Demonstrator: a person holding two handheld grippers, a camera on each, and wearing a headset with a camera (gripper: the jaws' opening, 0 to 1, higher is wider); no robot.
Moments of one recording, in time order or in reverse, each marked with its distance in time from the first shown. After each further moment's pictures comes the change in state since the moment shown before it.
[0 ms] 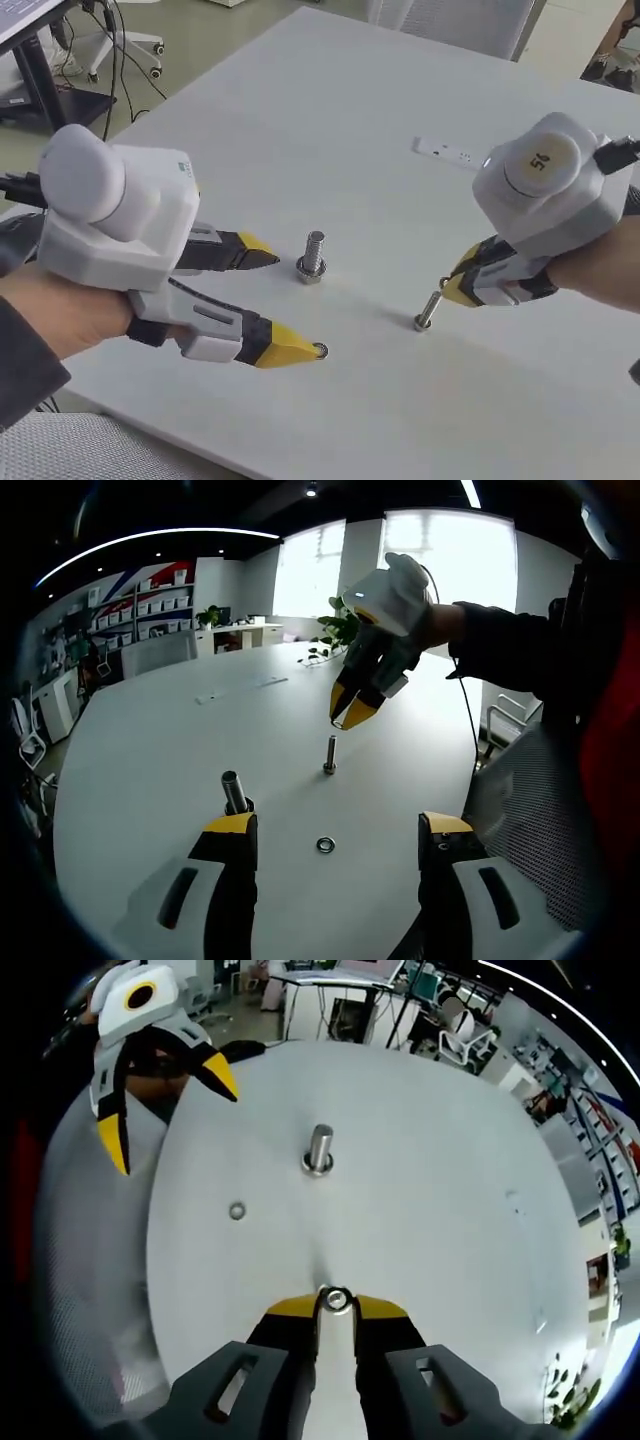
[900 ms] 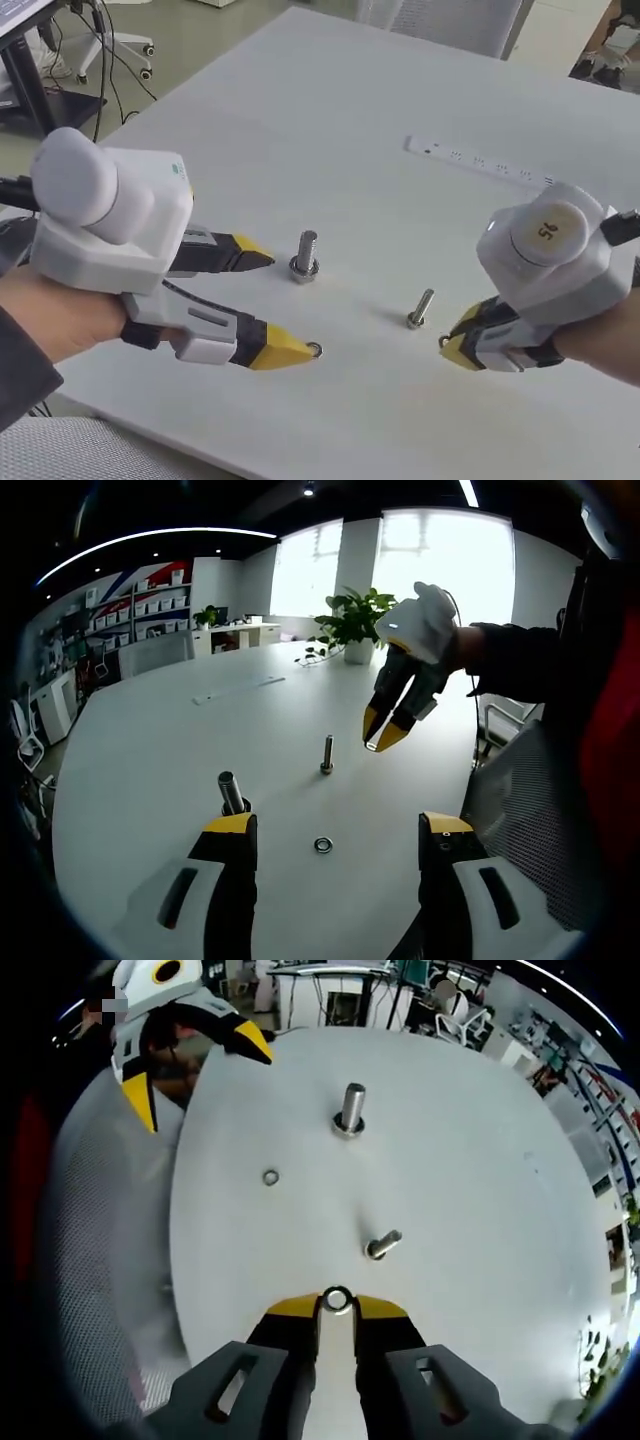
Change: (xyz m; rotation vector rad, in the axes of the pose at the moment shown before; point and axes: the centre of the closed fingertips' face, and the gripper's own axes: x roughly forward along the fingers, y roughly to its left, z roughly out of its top) left arm 0.001 -0.002 0.000 0.006 0.004 -0.011; right arm 0.003 0.035 -0.043 0.093 0.017 0.057
